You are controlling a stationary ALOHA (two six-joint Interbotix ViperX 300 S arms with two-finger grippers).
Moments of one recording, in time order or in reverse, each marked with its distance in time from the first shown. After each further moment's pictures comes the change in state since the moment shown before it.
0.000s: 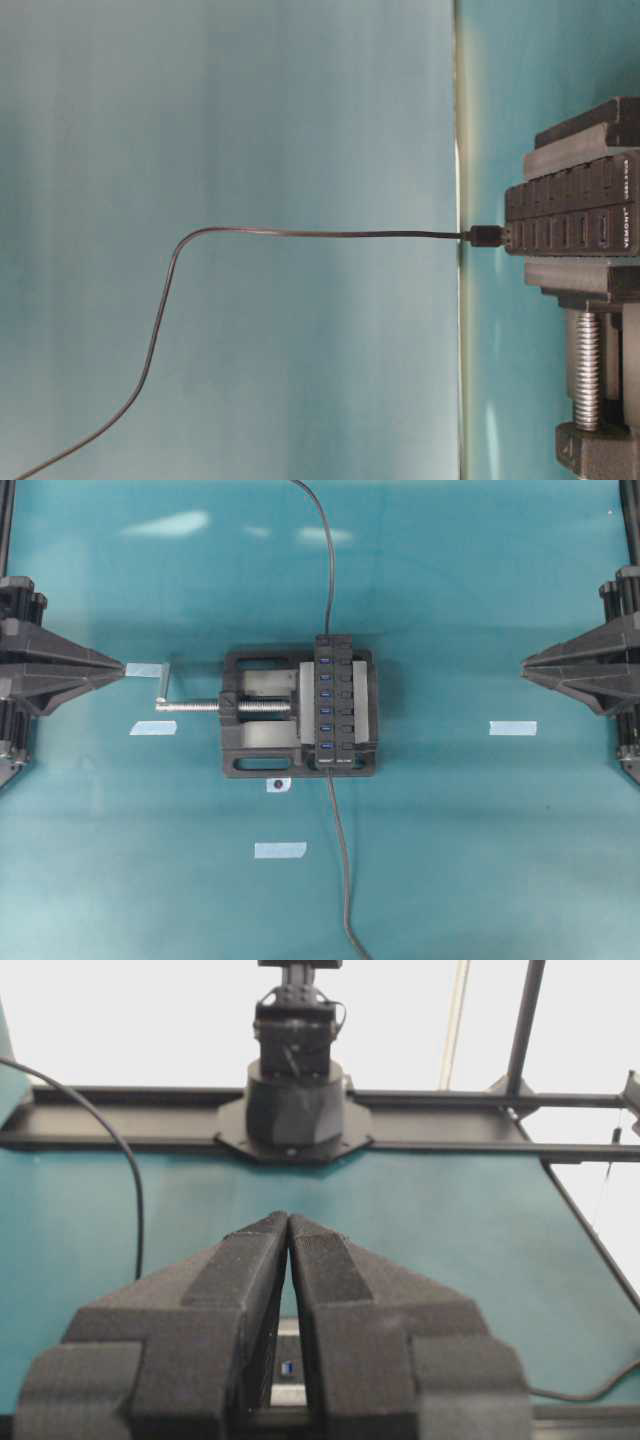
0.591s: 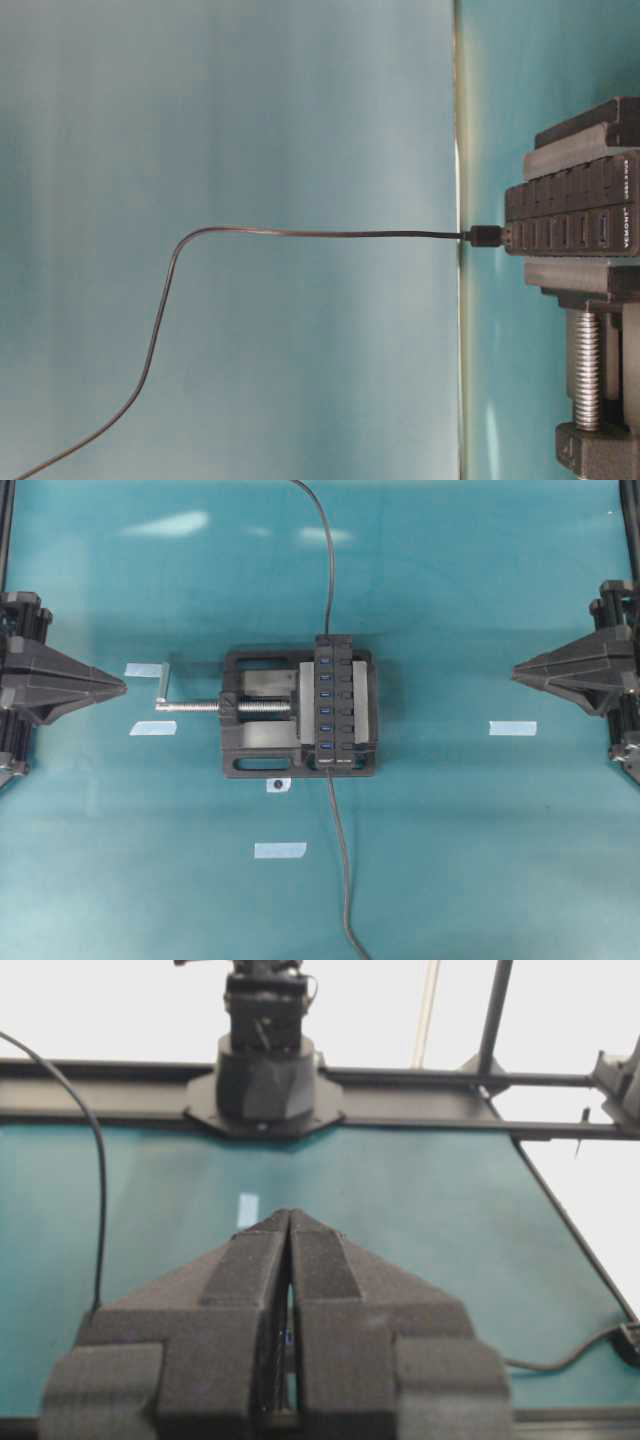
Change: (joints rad) left arm -0.032 0.008 0.037 0.008 -0.015 -0.044; right arm -0.020 0.002 0.046 0.080 0.077 0.091
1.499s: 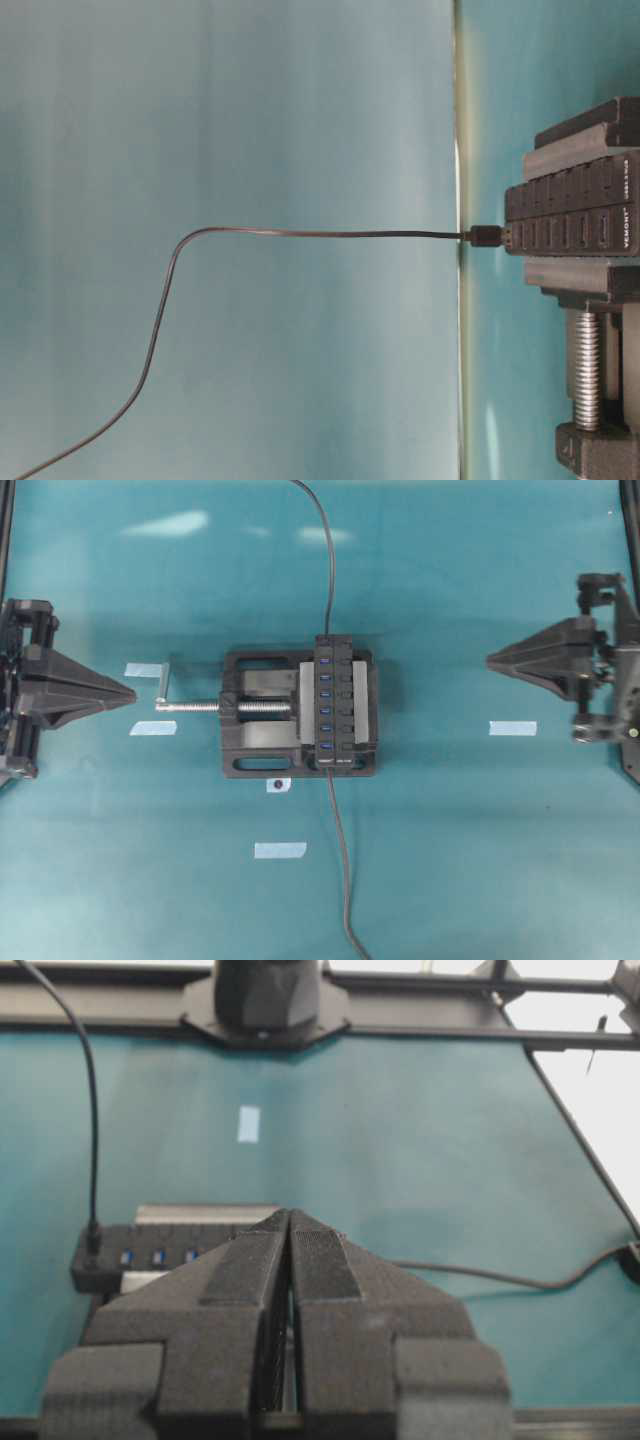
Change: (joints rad) left arm -0.002 0.021 -0.023 0.002 0.143 -0.002; right arm -0.104 0.160 -0.101 -0.034 0.276 0.003
